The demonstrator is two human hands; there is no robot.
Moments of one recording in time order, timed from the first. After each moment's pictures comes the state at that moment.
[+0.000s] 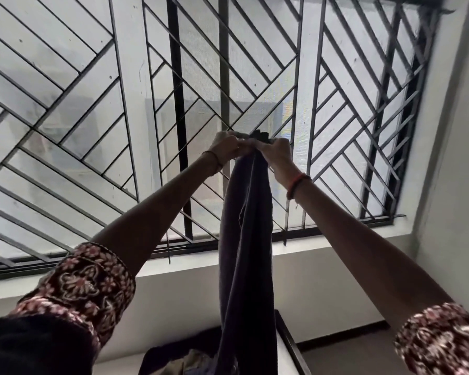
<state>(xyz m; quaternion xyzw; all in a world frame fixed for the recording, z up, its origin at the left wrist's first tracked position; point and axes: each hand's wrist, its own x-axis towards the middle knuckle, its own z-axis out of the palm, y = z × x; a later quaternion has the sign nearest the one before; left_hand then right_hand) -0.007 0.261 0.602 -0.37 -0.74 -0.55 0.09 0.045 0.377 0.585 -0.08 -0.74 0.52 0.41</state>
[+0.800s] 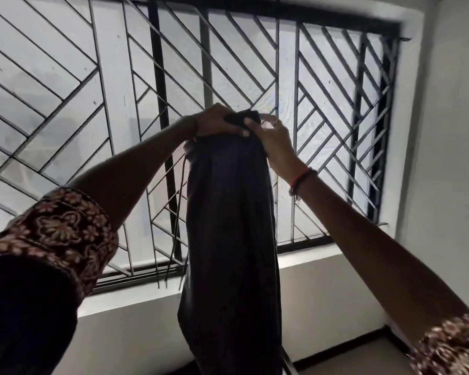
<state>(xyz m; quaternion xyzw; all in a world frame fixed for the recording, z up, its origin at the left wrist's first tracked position) 0.004 0.249 0.721 -0.50 -0.82 -0.21 0.19 0.077 0.384 0.650 0.06 -0.64 0.63 0.43</state>
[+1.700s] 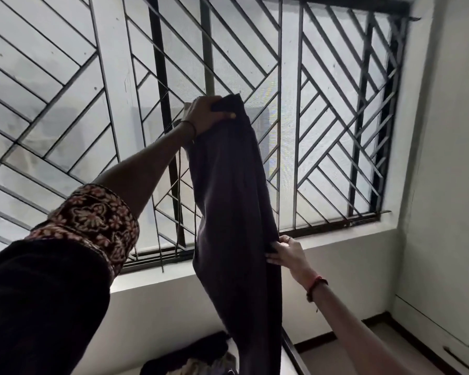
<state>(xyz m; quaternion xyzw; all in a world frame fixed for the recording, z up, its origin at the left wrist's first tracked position) -0.020 0.242 0.680 -0.37 -0.82 -0.32 0.31 0.098 0.429 0.372 -0.14 -0.66 0.71 0.21</state>
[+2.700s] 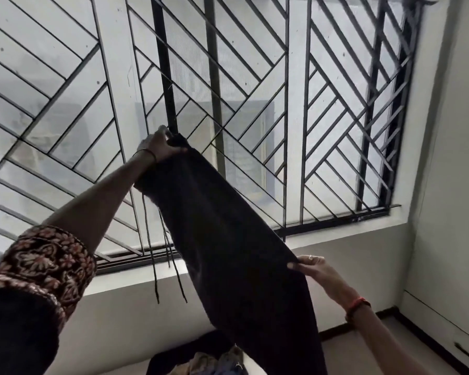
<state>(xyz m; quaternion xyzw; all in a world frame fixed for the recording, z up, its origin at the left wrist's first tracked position) -0.073 0.149 0.615 -0.21 -0.90 -0.30 0.24 0.131 0.473 0.328 -0.03 -0.74 0.66 0.13</state>
